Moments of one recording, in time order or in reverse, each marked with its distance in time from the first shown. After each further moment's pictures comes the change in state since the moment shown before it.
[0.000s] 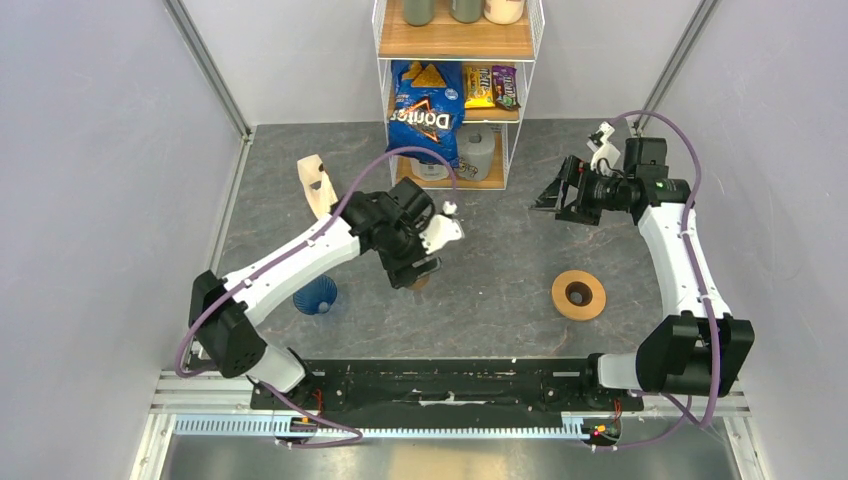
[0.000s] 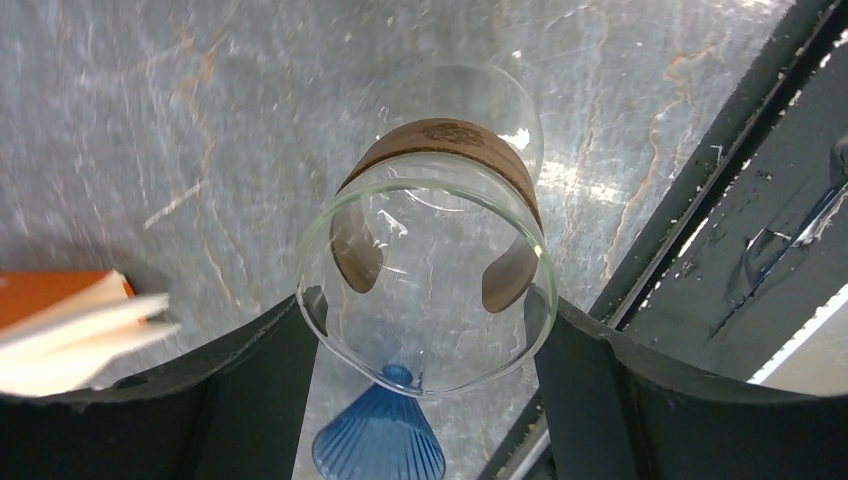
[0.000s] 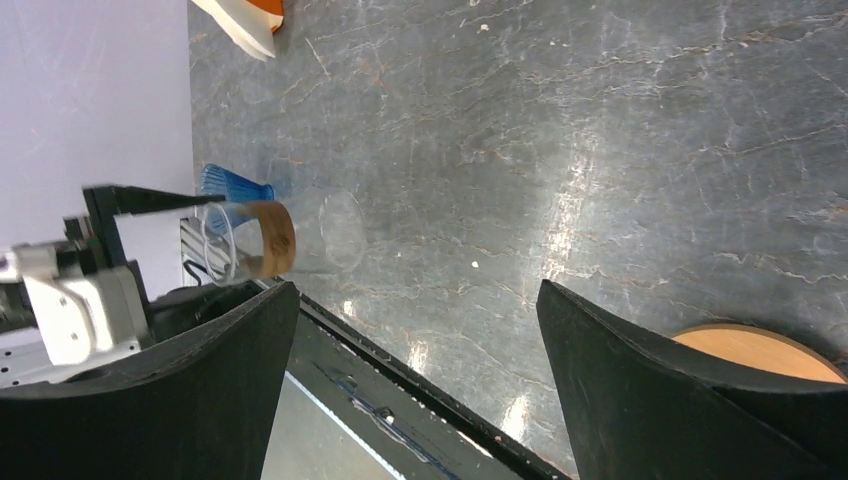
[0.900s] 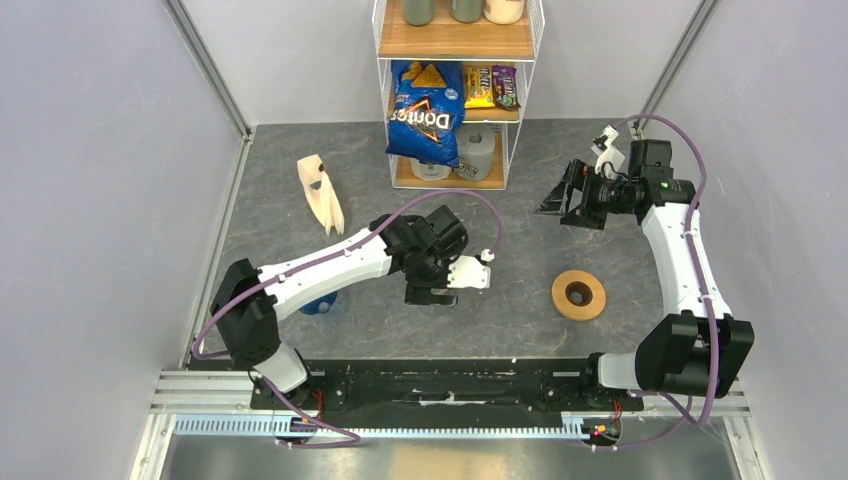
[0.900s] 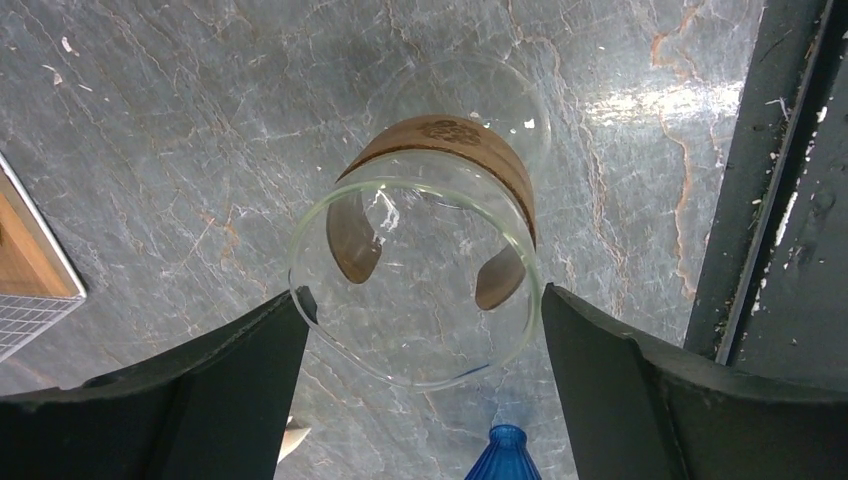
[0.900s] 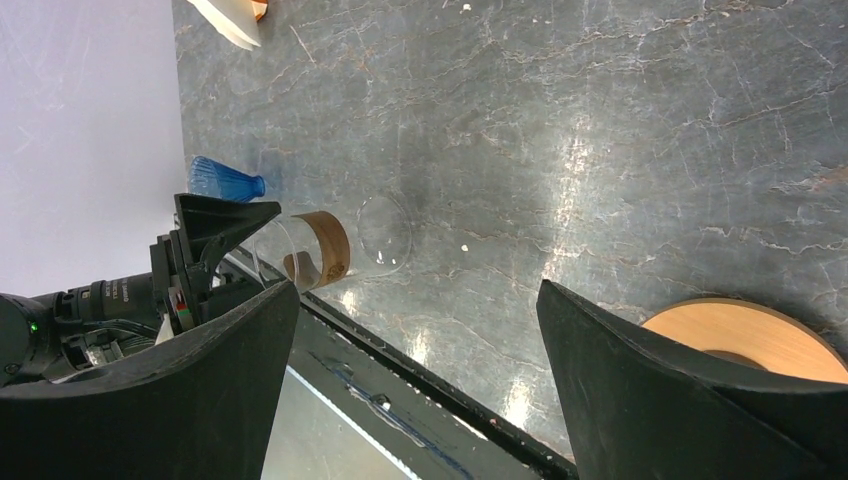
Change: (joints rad) left arm -0.200 0.104 -0.051 0.132 -0.030 0.333; right arm -0.049 0.000 0.000 -0.055 -0.002 -0.037
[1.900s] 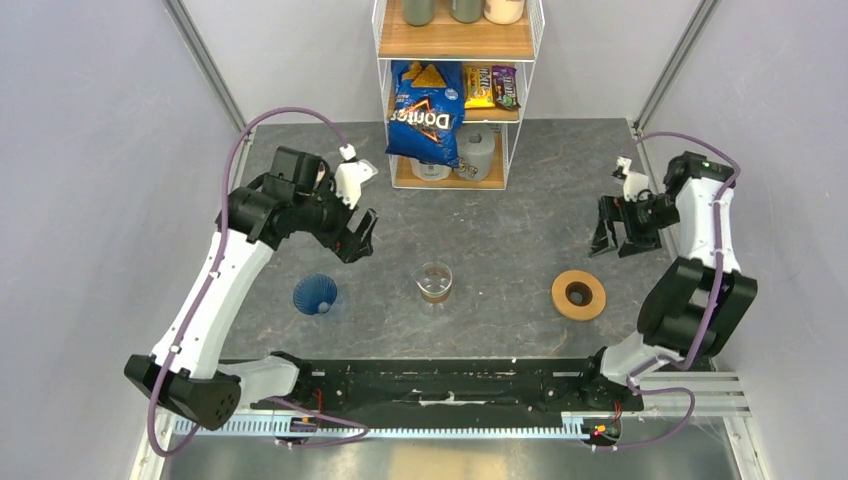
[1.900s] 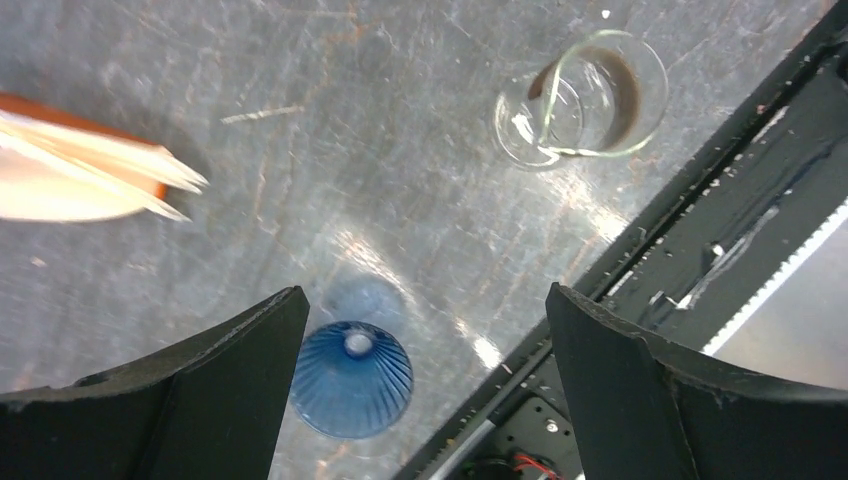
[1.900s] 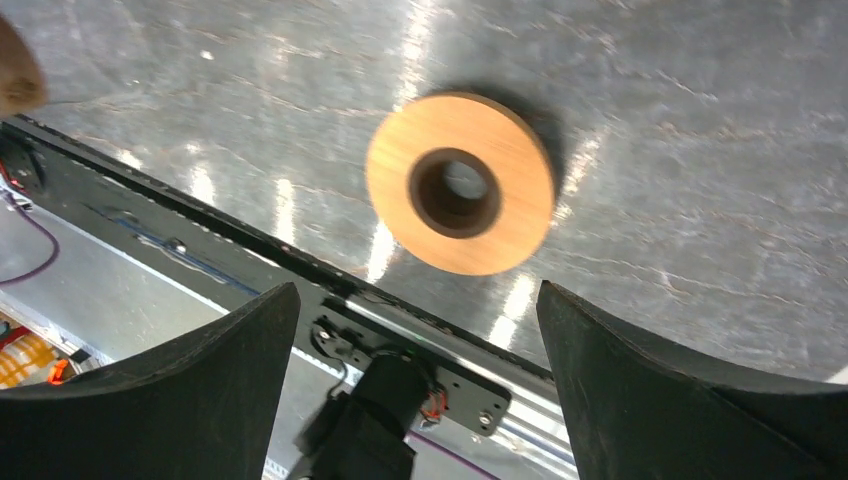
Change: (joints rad) left arm 0.575 -0.373 0.124 -0.202 0.274 -0.410; right arm -0.231 0.199 0.163 -0.514 0.218 -0.700
